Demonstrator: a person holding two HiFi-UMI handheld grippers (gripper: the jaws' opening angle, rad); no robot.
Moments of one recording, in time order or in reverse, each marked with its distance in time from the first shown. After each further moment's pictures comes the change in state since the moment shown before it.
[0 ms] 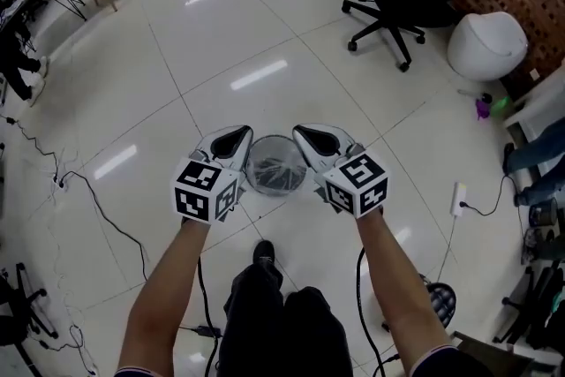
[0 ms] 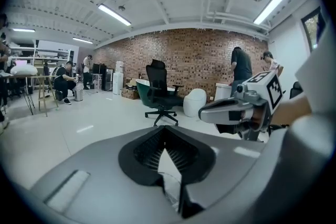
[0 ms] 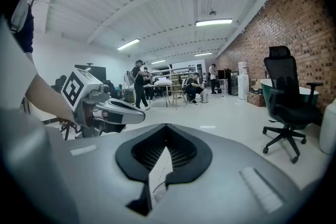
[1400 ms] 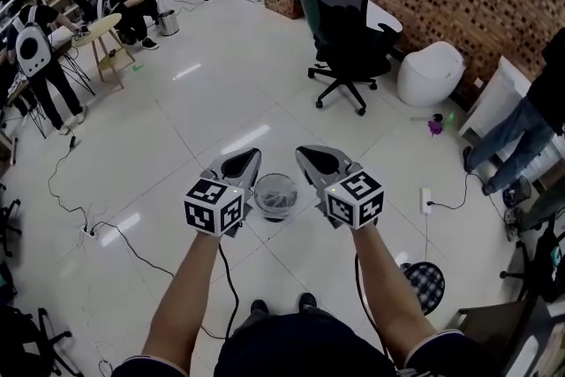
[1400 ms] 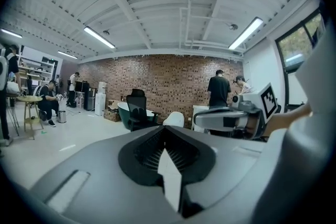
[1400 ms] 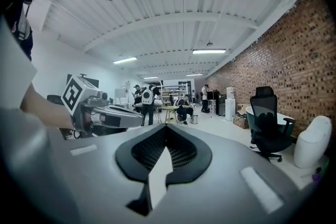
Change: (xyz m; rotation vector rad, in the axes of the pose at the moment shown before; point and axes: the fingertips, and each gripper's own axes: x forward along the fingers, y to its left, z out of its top) left arm -0.248 -0.133 0.241 0.062 -0.170 -0.182; right arm -0.202 0.177 0.256 -0.024 -0.170 -0.159
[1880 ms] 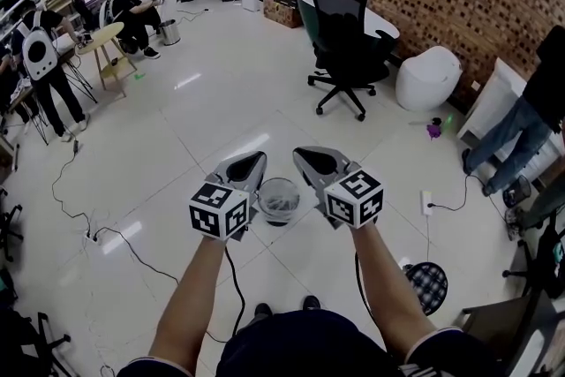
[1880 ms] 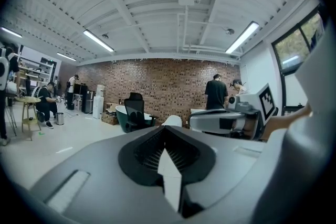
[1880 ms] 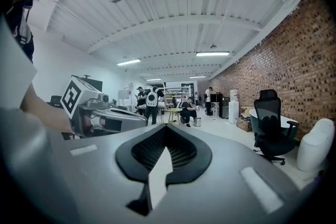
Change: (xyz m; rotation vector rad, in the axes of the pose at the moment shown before) left arm -0.022 -0.020 0.009 -0.001 -0.043 -0.022; right arm -0.007 0.029 0.014 -0.019 -0.021 0.029
